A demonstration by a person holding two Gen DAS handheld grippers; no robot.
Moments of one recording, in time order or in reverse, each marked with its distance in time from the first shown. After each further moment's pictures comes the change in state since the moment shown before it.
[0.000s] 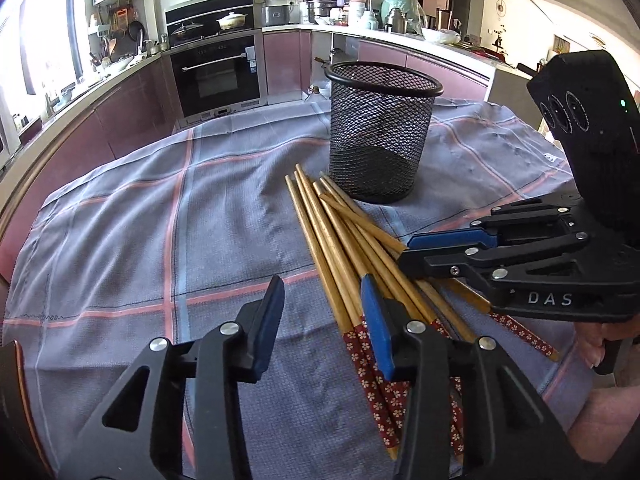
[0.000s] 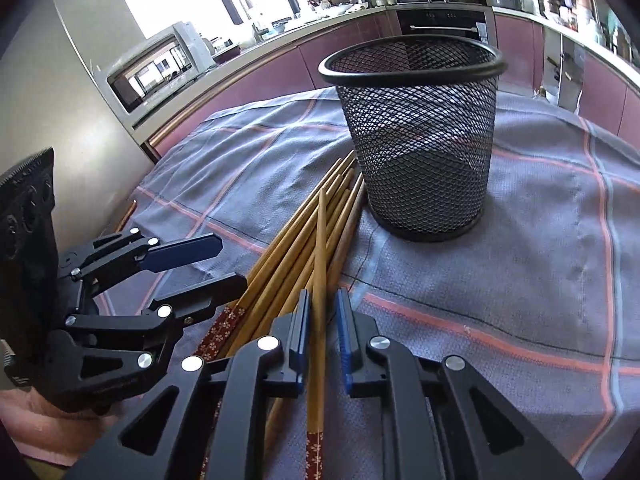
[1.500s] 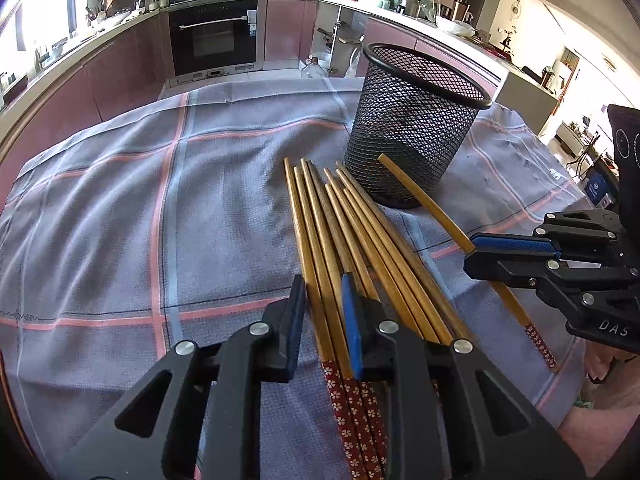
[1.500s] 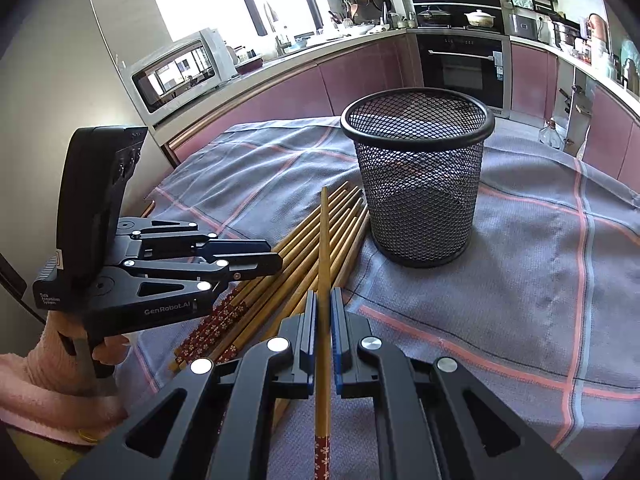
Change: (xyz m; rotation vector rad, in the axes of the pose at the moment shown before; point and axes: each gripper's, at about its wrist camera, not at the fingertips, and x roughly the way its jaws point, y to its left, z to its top) left arm 0.032 0.030 0.019 -0.105 0.114 -0.070; right arm -0.029 0.000 0.000 -0.066 -0.072 0.035
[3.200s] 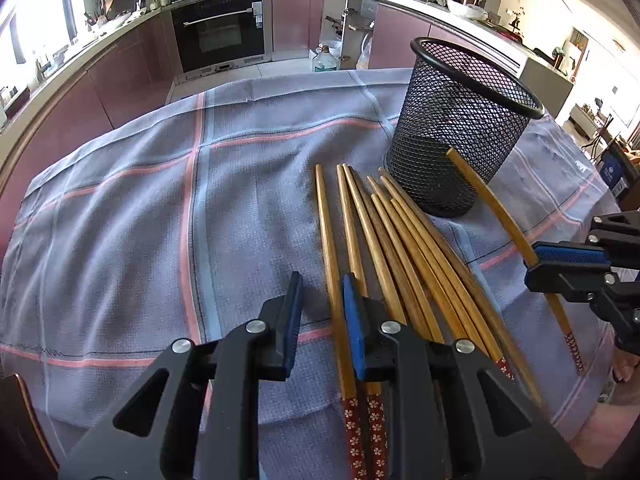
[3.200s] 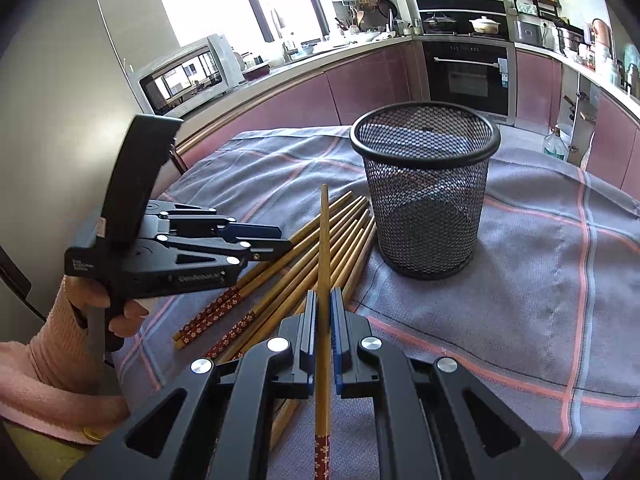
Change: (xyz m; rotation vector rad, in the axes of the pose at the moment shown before) left arm 0.018 0.018 0.018 0.045 0.048 0.086; right arm -0.010 0.000 0.003 -0.017 -0.031 0.019
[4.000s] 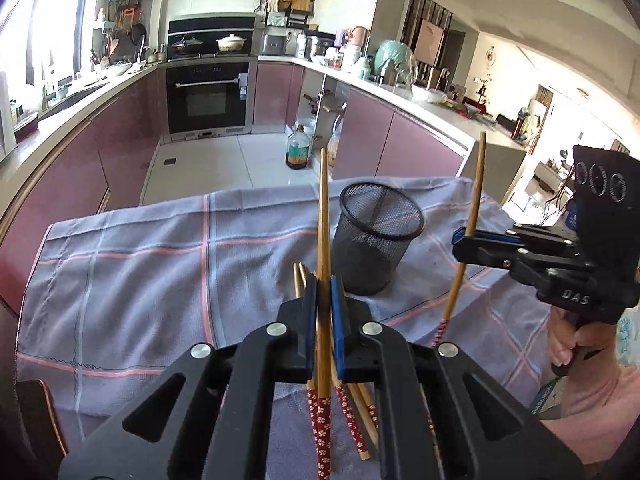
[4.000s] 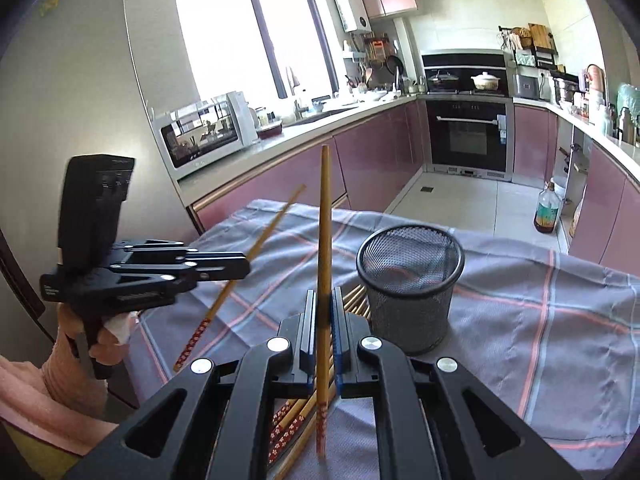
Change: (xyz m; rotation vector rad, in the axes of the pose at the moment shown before) left arm -0.139 -0.004 0.005 -0.036 -0.317 -0.144; right arm -0.065 0.001 0.036 -0.052 -0.216 -0.008
